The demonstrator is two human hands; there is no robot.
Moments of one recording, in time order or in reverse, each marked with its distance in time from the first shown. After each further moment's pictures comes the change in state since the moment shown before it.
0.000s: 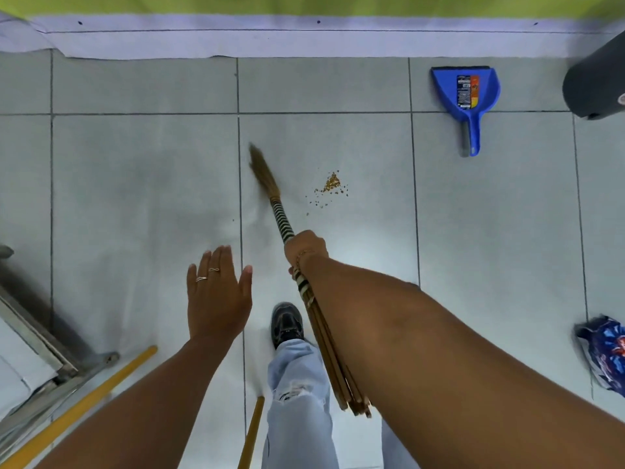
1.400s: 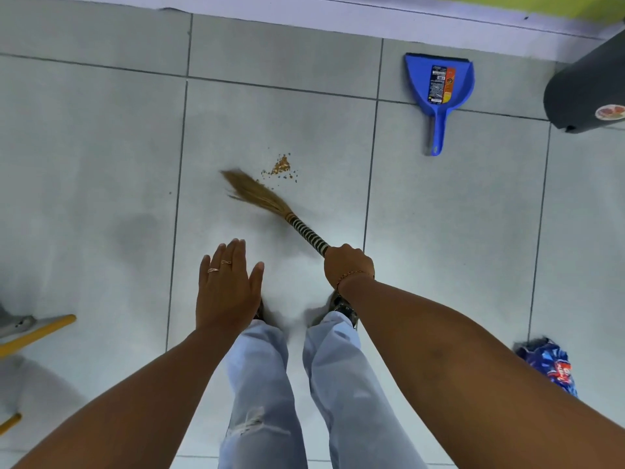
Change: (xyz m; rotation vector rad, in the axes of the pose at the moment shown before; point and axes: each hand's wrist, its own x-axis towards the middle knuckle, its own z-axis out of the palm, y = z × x) left_hand -0.034 0.193 0.083 -0.035 -0.068 -0.004; right_hand 0.055 0.161 -0.202 -1.016 0.102 -0.323
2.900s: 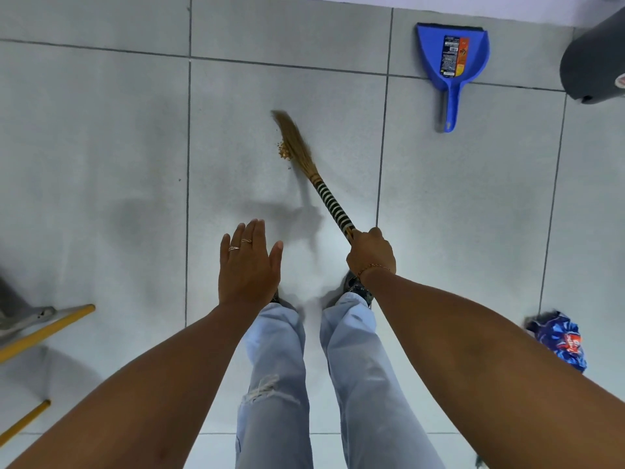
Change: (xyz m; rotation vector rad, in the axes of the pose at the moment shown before) left_hand 0.011 -0.016 -0.002 -0.010 -0.017 0.053; right_hand -0.004 -0.008 0.026 0.310 0.074 0.207
